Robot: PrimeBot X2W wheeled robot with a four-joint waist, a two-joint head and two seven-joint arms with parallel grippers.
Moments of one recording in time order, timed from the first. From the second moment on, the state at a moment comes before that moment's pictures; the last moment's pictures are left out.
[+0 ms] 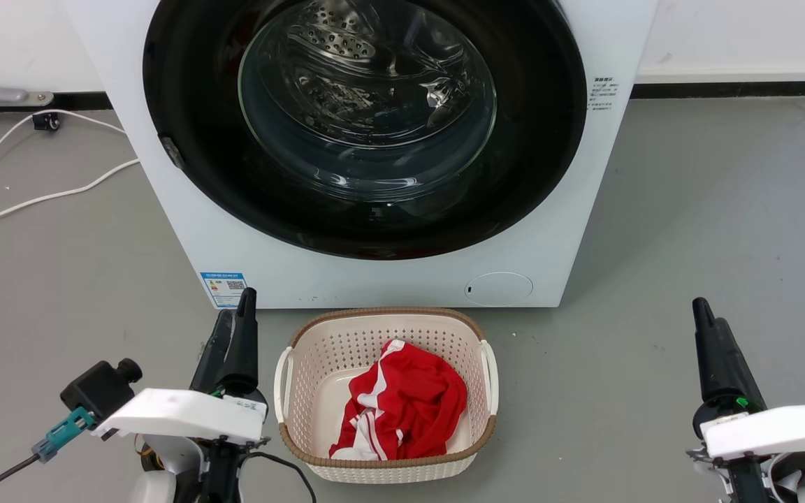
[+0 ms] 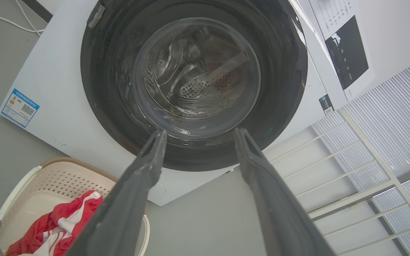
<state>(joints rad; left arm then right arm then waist) -0.11 0.05 -0.03 0.11 -0.97 -0.09 -0.05 -0.03 -0.05 -0.06 0.08 0.93 0.13 -0.05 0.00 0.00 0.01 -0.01</state>
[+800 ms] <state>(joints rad) -0.10 0.05 -0.07 0.09 -0.61 -0.02 -0.12 0.00 -0.05 -0.03 0.03 0.55 0.13 -0.10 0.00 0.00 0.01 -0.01</state>
